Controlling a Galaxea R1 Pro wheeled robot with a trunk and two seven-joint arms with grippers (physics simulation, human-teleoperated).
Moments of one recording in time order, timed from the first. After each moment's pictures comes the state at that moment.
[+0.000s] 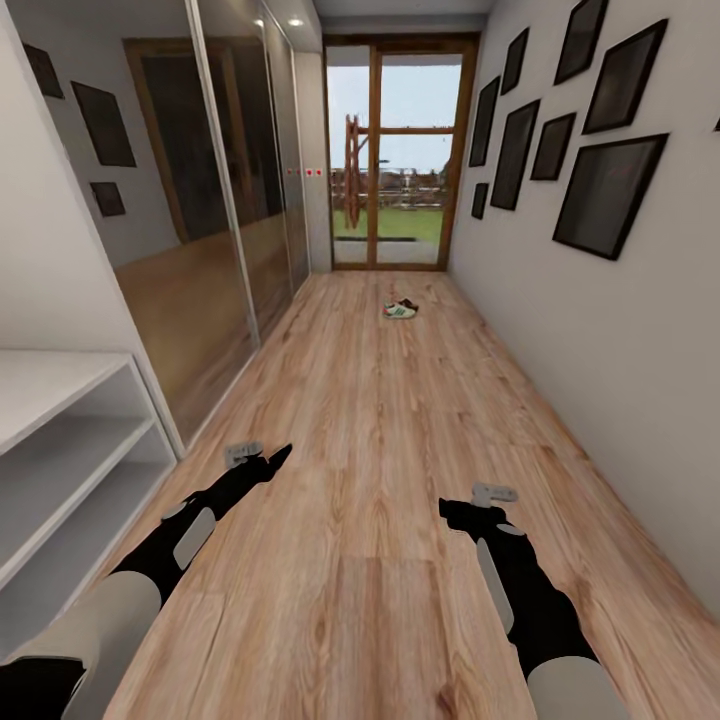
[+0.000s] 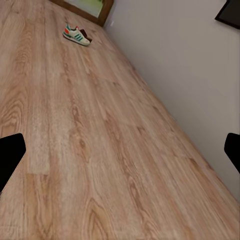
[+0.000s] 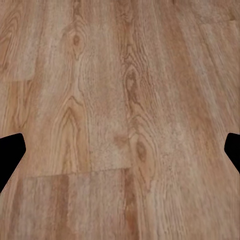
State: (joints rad) left arm -0.80 0.10 -0.07 -0.50 0.51 -0.10 -0.57; right arm -0.52 0.10 -0.09 -1.03 -0.01 0.45 -0.09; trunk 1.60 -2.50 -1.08
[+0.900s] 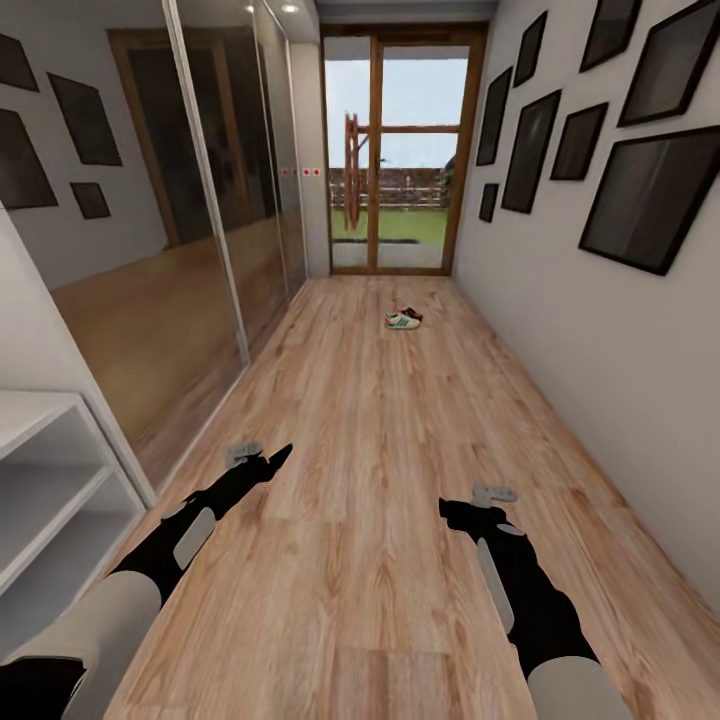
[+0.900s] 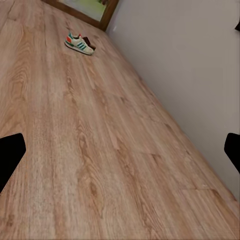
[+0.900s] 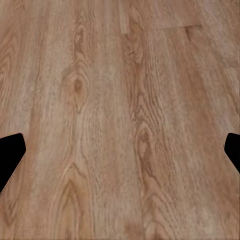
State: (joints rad) left arm -0.80 0.10 -0.08 -0.50 0.51 -0.10 -0.58; right arm -0.52 0.10 -0.09 -1.03 -0.01 0.45 -0.08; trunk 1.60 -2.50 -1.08
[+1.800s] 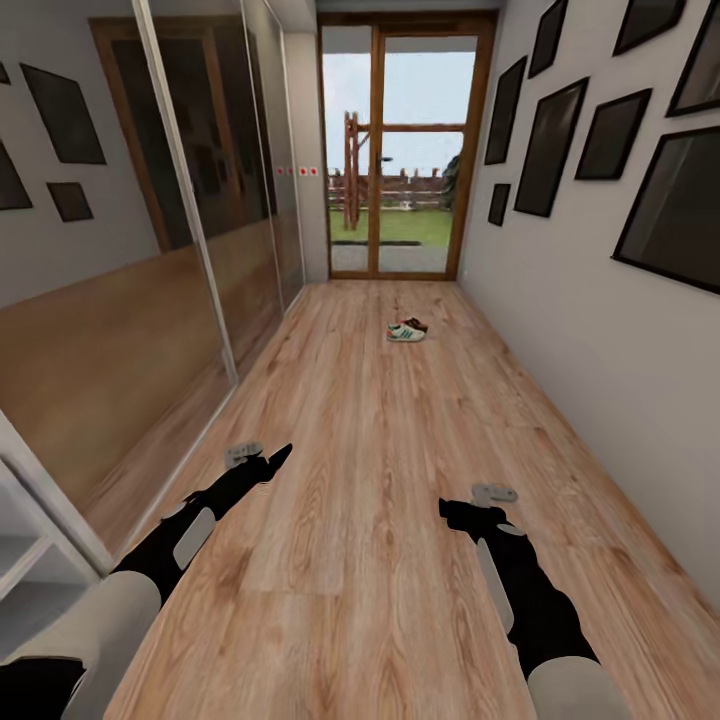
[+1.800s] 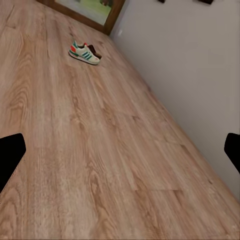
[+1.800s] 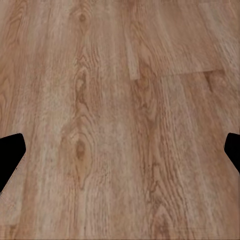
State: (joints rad) left arm -0.80 0.10 -0.07 -0.50 0.51 -0.10 -0.58; right arm -0.52 0.10 -0.09 -1.03 -0.01 0.45 -0.08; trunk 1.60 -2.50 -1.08
